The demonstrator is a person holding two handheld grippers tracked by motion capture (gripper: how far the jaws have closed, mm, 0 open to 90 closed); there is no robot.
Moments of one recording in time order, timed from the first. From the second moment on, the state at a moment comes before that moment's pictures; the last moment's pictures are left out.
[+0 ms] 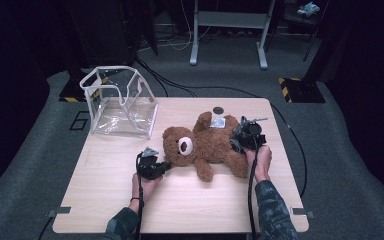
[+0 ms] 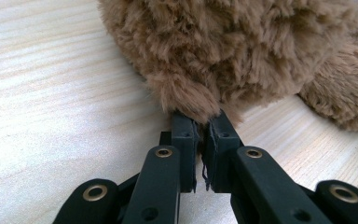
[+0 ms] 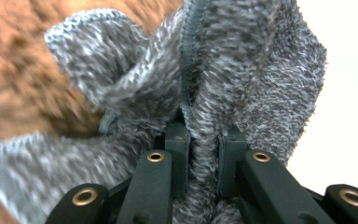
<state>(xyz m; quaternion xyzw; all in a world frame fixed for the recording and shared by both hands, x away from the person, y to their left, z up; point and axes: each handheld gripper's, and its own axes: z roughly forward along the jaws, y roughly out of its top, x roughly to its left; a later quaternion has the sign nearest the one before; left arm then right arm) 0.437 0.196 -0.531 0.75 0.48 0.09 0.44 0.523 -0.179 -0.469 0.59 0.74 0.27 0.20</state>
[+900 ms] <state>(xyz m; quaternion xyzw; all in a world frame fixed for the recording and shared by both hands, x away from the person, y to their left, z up) 0.437 0.196 -0.531 0.75 0.48 0.09 0.44 0.484 -0.171 -0.449 0.54 0.76 0.31 0.20</state>
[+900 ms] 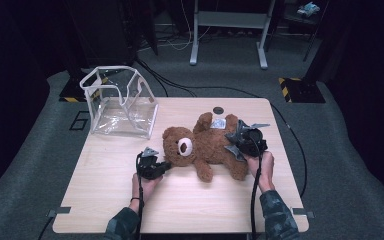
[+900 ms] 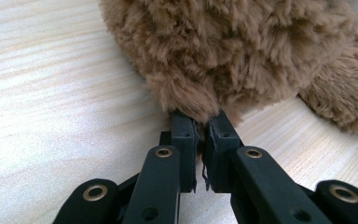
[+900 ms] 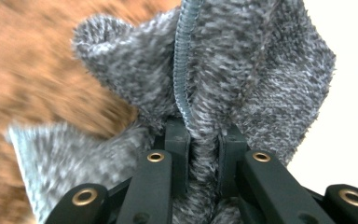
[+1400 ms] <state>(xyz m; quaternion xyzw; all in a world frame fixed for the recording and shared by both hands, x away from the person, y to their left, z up) 0.438 0.199 -0.531 0.74 0.49 0.09 0.44 0.460 -0.165 -0.474 0.53 0.77 0.29 0.19</state>
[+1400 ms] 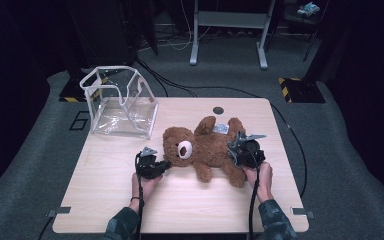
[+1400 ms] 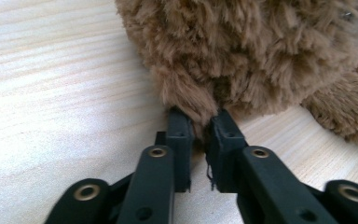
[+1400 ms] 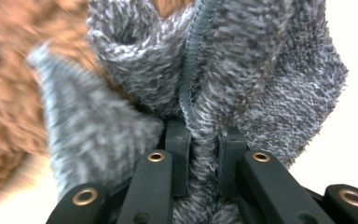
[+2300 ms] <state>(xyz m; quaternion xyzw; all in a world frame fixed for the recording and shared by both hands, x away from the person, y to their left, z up) 0.394 0.102 -0.504 0.78 0.42 0.11 0.44 0.434 -0.206 -0.468 0.57 0.73 0.30 0.21</state>
